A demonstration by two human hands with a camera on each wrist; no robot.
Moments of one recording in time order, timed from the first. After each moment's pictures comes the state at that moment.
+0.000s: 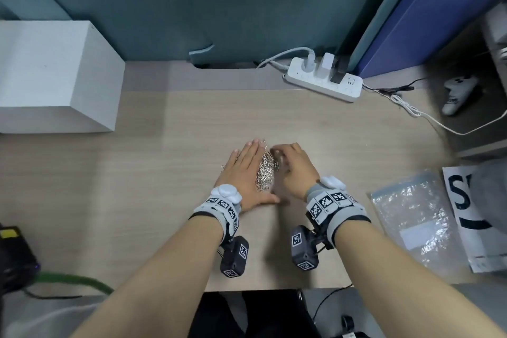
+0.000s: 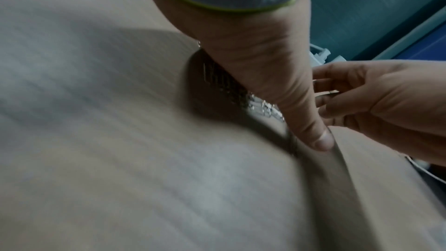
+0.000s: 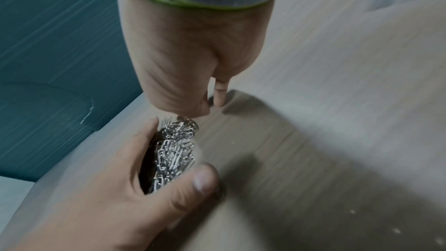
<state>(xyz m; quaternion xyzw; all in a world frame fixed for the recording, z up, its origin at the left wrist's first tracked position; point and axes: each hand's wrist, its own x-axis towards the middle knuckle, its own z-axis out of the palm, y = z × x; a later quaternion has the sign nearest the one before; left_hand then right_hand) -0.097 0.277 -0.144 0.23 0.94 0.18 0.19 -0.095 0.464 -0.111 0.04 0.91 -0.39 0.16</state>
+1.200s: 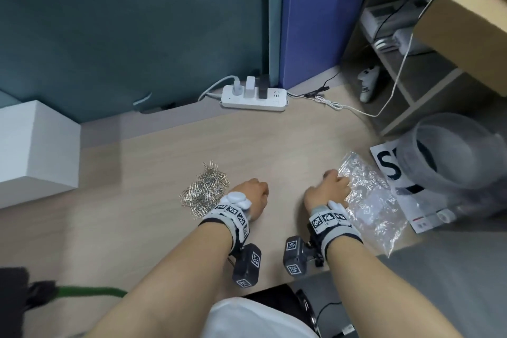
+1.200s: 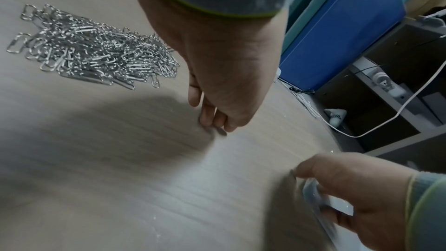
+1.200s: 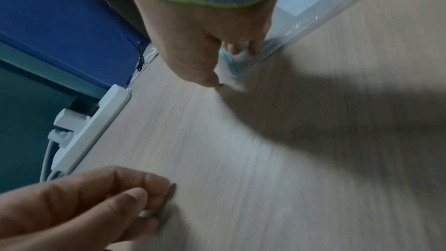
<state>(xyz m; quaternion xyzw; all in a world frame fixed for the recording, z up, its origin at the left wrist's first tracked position) -0.080 0.422 -0.078 0.30 0.90 0.05 0.30 -0.003 0.601 -0.097 0.50 0.83 -0.24 0.06</state>
